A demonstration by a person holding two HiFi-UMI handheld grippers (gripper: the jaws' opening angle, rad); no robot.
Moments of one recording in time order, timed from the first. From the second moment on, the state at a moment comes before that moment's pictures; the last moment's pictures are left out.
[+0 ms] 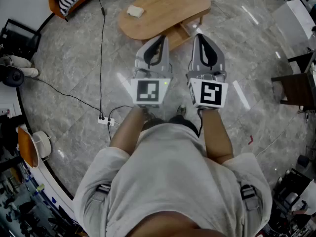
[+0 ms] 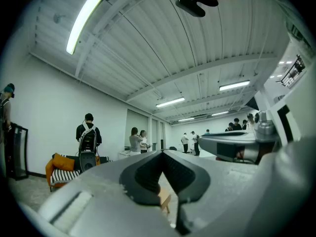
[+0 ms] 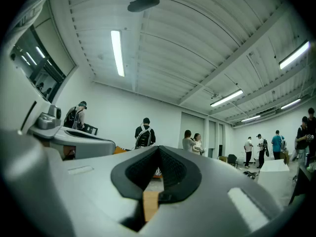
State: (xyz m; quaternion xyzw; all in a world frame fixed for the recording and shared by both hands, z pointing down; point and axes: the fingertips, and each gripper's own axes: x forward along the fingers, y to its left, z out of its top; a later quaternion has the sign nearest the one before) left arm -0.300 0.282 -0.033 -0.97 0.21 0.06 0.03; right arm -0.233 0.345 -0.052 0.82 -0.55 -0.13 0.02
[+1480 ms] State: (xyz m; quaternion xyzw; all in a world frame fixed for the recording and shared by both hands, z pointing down) left arm -0.114 0.254 0.042 -0.97 0.23 -0.01 0.03; right arm -0.038 0.326 0.014 0.80 -0.59 -0.07 0.04
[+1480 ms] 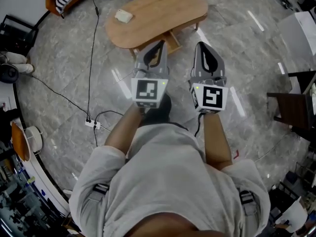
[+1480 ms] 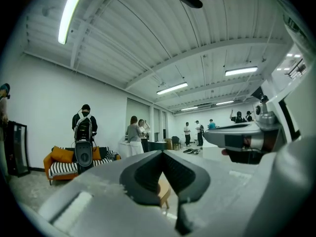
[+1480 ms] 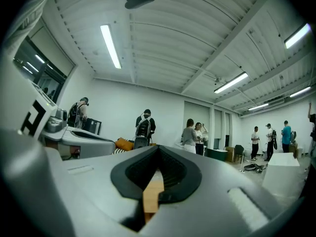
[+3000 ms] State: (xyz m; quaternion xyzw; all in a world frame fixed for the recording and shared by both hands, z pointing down) left arm -0.043 -0.008 0.248 -0.85 0.49 -0.18 -0.10; right arm 0.066 -0.004 0.222 0.53 -0.83 0.05 0.17
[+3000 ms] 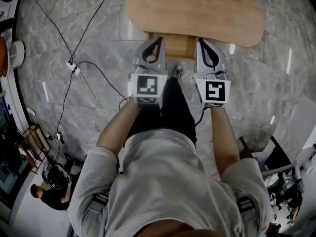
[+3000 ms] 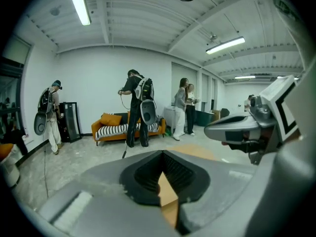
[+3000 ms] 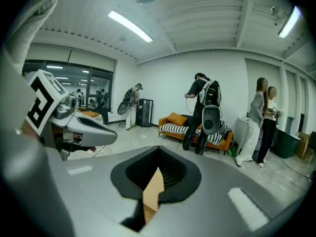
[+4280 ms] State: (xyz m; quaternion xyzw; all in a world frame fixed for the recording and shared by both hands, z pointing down) left arm -0.111 0.074 0.633 -0.78 0.42 -0.41 -0.21; right arm 0.046 0.077 0.607 0.37 -0.84 0.17 0.35
